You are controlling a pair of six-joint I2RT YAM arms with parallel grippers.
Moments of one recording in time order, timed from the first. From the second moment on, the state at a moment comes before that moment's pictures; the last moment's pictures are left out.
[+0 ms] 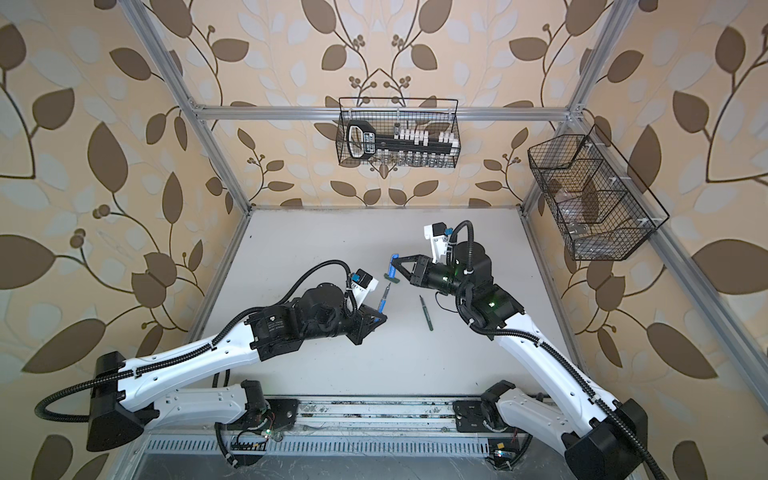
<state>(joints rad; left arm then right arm) -1.02 1.12 0.91 -0.34 0.09 -0.50 0.49 1.03 0.91 -0.08 -0.48 0.84</state>
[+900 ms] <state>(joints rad) -1.02 1.11 0.91 -0.33 0.07 -0.50 0.52 1.00 0.85 -0.07 -0.48 0.87</state>
